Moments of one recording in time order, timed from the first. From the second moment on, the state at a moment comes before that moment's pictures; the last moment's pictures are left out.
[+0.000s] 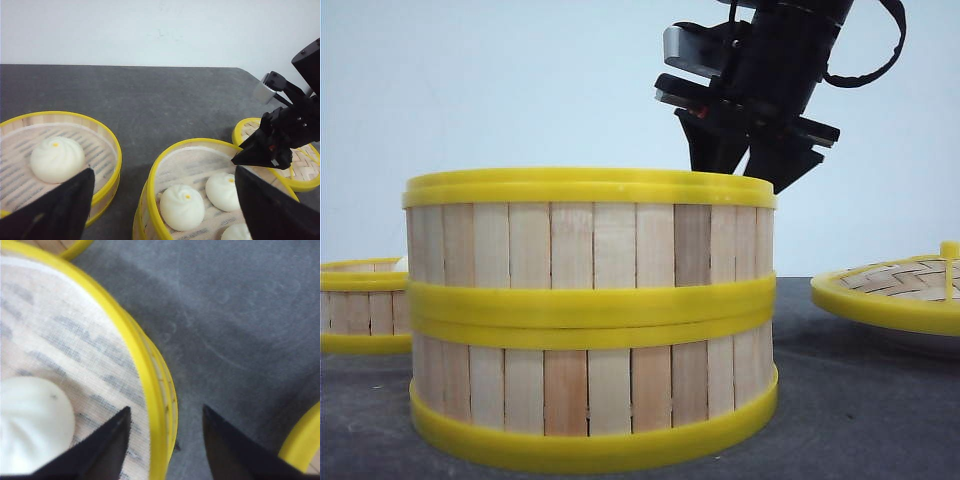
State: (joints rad) left arm -0.40 0.46 0.73 -0.49 0.12 -0.20; right arm 0.60 1.59 1.24 -0.66 -0.07 0.13
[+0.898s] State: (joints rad) left arm -0.23 0.89 0.95 -0.53 -0.19 -0.20; right arm 0.60 0.95 1.24 -0.68 -0.07 0.14
